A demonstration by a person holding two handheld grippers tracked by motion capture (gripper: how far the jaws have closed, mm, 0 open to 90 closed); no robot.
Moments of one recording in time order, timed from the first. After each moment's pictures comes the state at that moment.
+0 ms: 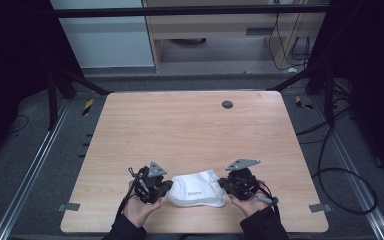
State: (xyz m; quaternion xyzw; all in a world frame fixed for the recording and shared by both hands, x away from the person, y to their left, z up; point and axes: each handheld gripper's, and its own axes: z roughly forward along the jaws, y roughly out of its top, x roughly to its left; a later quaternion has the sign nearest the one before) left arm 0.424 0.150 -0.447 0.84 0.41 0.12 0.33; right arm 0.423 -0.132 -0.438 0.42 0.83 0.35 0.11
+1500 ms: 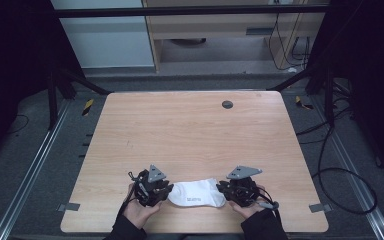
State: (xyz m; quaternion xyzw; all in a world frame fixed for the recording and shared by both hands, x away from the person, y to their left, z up) left arm 0.419 0.154 -0.460 0.84 0.39 0.14 0.34; right arm 0.414 -0.136 -0.459 0.38 0.83 0.39 0.13
